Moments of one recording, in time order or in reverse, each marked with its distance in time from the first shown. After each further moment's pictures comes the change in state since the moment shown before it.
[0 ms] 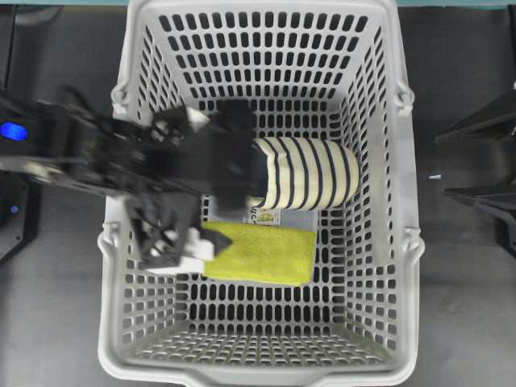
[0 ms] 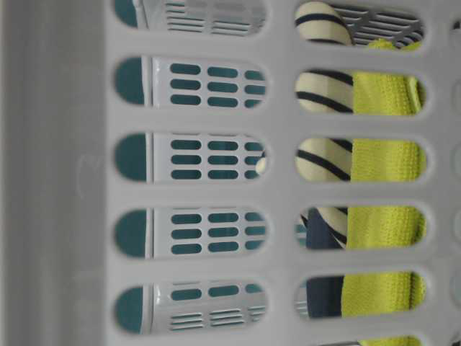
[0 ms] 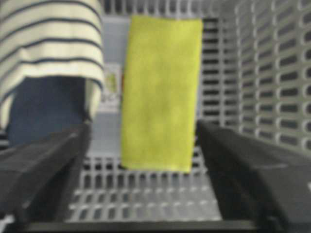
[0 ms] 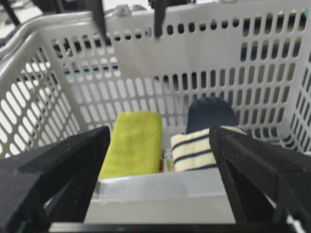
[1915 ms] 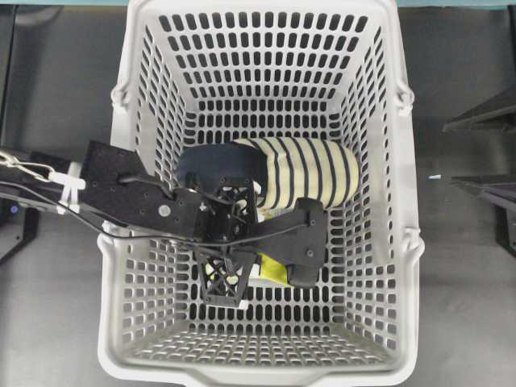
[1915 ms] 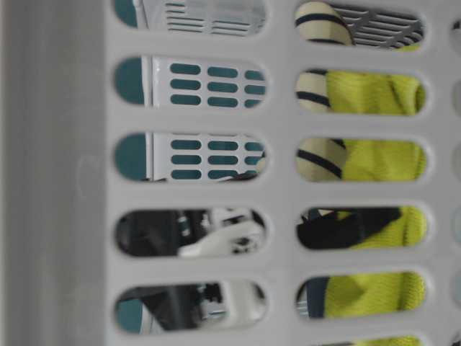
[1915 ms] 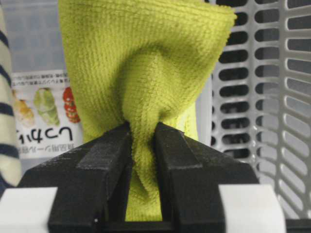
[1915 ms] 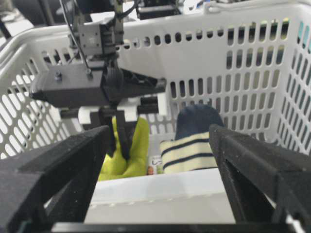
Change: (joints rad) left arm -0.043 0.290 0.043 0.002 -0.126 0.051; right arm -0.037 -0.038 0.014 0.003 0.000 0.000
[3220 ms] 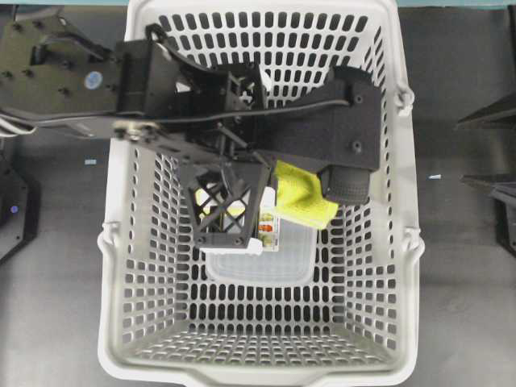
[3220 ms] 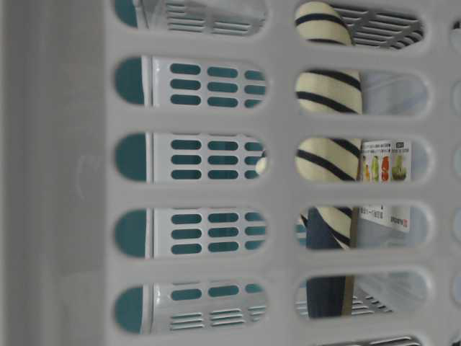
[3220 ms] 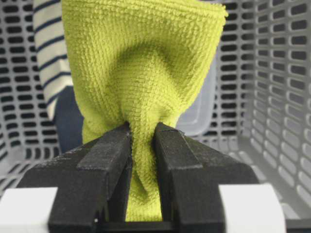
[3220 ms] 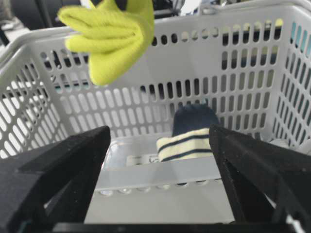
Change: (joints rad) left arm 0.084 -0.012 -0.652 0.002 0.672 0.041; right arm -0.009 -0.064 0.040 0.000 -0.002 0.000
